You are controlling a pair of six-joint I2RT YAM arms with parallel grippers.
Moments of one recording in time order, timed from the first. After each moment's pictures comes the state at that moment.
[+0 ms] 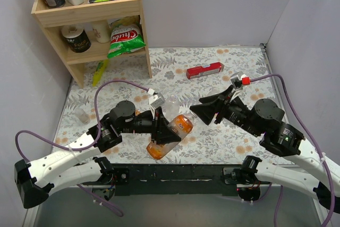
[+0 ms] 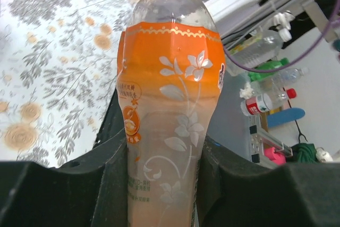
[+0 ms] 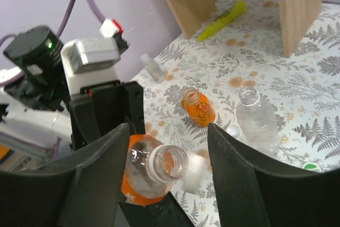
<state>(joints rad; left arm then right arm) -0.95 0.86 0.75 -0.03 0.59 -0.59 1.04 0.68 0.99 -0.31 0.05 0.46</state>
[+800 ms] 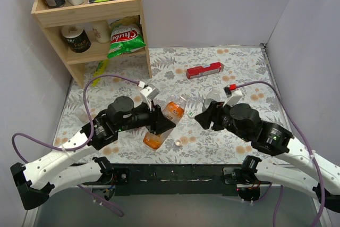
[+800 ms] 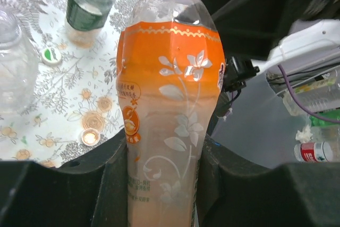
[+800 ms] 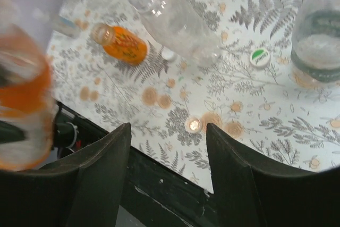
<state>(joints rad) -0.93 0.85 0.85 -0.28 0.28 -0.52 1.03 0.70 0.90 -0.61 0.29 0.74</state>
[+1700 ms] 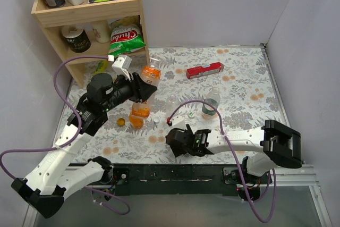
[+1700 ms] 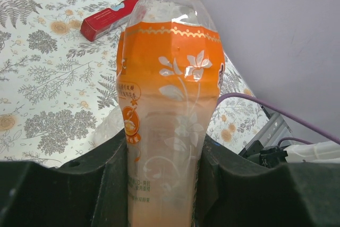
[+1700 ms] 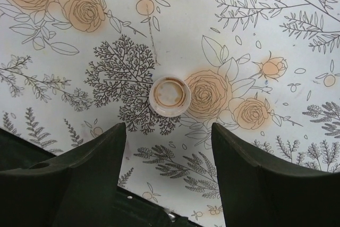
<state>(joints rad) -0.56 0.93 1.09 -0.35 0.22 -0.47 1.35 1.45 0.80 -0.42 0.42 0.68</state>
